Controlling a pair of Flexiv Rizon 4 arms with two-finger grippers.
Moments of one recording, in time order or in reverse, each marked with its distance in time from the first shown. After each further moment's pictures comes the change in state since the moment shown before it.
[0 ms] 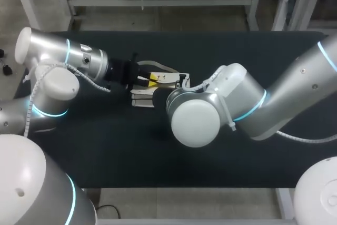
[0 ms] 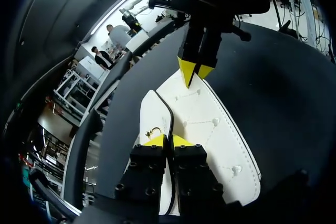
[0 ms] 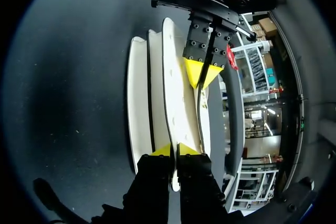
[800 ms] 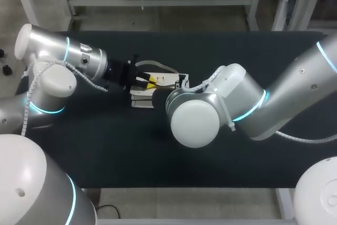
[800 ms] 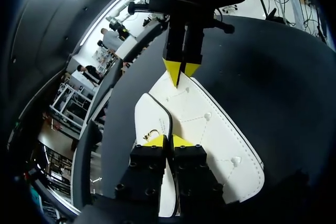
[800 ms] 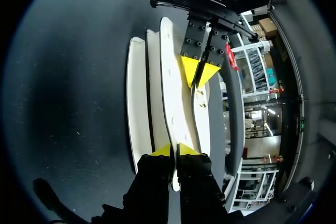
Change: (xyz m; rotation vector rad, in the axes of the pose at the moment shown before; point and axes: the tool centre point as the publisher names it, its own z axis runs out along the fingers) left arm 0.004 -0.003 -0.001 0.023 0.040 0.131; right arm 0.001 0.001 0.001 -0.001 0.001 0.000
